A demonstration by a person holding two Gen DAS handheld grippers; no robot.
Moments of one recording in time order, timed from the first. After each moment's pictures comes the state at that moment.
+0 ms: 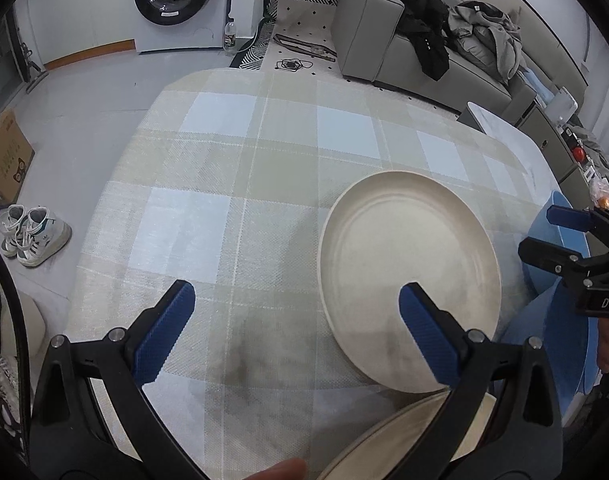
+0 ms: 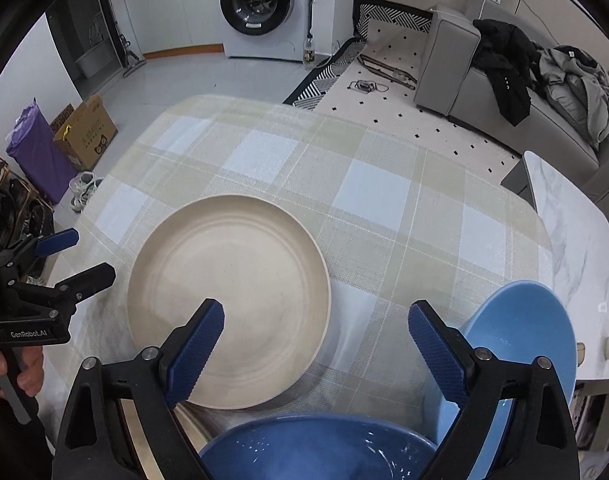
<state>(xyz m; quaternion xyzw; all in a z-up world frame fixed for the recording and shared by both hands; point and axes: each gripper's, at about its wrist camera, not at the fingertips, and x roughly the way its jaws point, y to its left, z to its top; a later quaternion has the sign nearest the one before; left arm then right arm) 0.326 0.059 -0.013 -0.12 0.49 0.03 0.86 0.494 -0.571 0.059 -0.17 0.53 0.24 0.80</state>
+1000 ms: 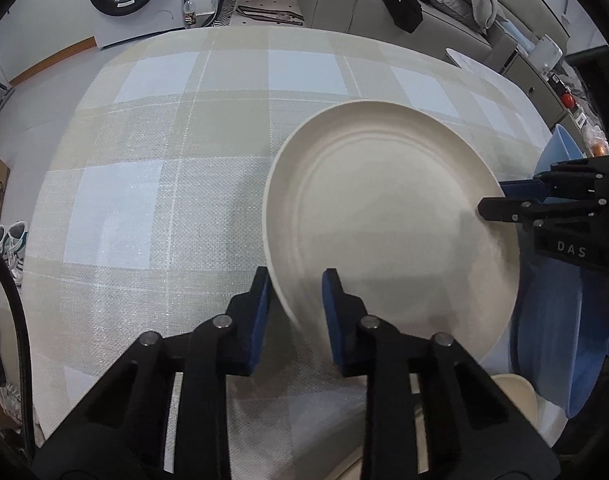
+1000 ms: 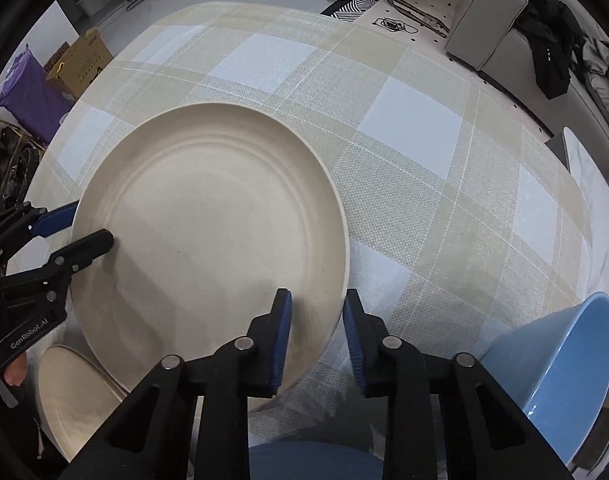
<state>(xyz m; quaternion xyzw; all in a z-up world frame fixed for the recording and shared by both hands) 0.349 0.022 -0.064 -0.07 0.54 -0.02 0.84 0.517 -0.554 -0.017 -0.23 0.60 0.25 0.72</state>
